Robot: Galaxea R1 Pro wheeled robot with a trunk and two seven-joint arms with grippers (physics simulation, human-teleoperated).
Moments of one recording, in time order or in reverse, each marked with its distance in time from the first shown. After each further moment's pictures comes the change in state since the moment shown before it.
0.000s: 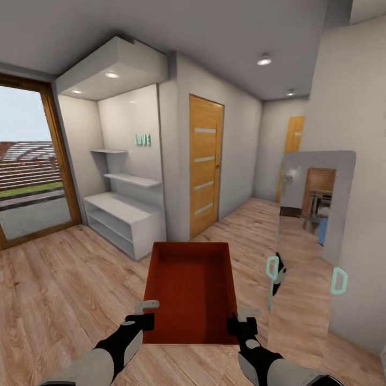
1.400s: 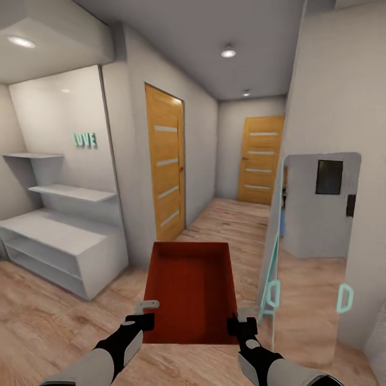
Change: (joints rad) left arm 0.000 0.000 0.001 0.000 -0.001 0.000 0.000; right arm 0.000 0.000 -0.001 0.000 0.001 0.000 0.000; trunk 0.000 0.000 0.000
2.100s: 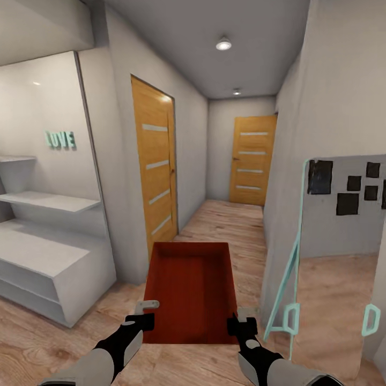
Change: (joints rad) left arm 0.000 0.000 -0.001 0.000 0.001 0.000 0.000; right arm 0.000 0.000 0.000 0.000 0.000 0.000 0.000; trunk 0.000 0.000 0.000
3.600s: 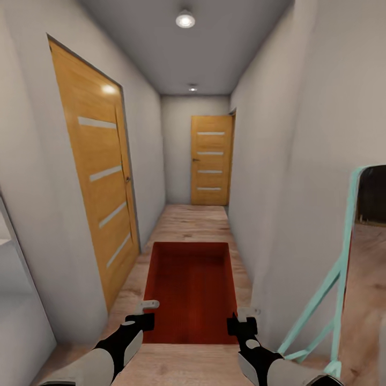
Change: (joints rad) left arm 0.000 0.000 0.001 0.000 0.000 0.001 0.000; right arm 0.000 0.000 -0.001 0.000 0.002 0.000 0.000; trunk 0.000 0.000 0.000
